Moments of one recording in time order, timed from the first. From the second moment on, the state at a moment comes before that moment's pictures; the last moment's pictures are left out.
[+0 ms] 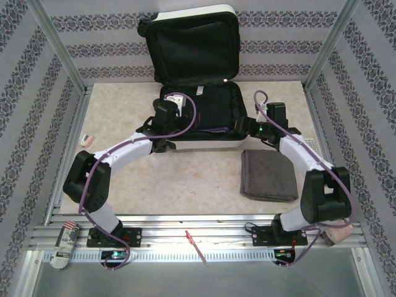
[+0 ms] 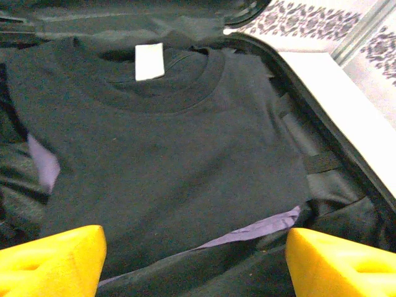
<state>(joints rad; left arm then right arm) -0.51 1.68 1.16 0.06 -0.01 -0.36 0.09 1.44 0.96 -0.26 -0.38 0.37</state>
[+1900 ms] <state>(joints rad) -0.60 1.59 0.94 0.12 0.07 -0.46 0.25 1.40 0.92 -0.47 -0.38 0.48</state>
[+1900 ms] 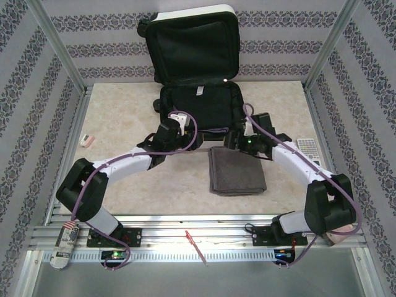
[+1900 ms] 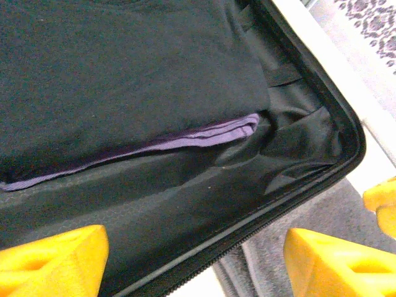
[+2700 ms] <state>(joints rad) -0.74 1.63 0.99 0.14 0.07 -0.61 0.09 1.38 0.85 -0.68 -0.30 0.31</state>
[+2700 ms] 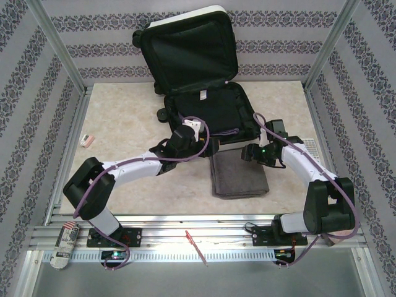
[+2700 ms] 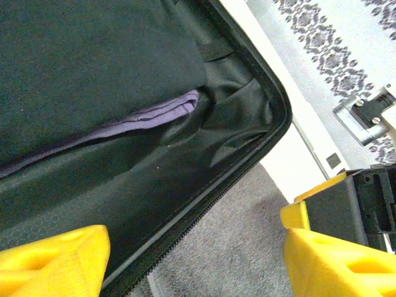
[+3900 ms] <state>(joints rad) -0.74 1.63 1.17 -0.37 0.05 -0.52 0.22 1.45 0.73 -0.63 -0.29 0.41</state>
